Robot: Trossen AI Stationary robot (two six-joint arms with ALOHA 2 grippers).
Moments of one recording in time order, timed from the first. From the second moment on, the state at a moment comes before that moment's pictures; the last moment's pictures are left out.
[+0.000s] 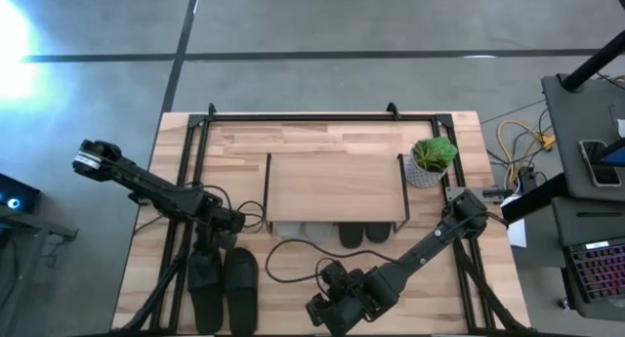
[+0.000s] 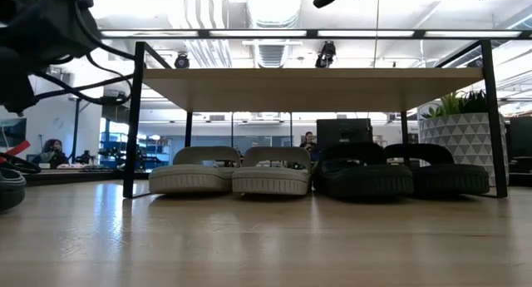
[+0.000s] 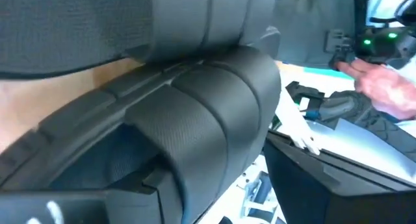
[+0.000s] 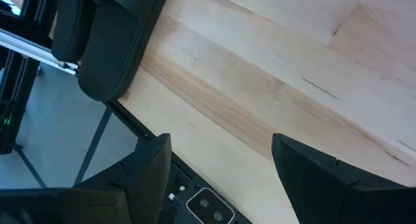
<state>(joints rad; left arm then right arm) -0.33 1.13 0.40 -0.49 0.96 -0.49 0.64 2.15 1.91 -0.83 0.34 1.62</state>
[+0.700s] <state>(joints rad) -0.33 0.86 0.54 -0.60 0.96 -0.55 0.67 2.10 1.91 -0.84 0.48 1.60</state>
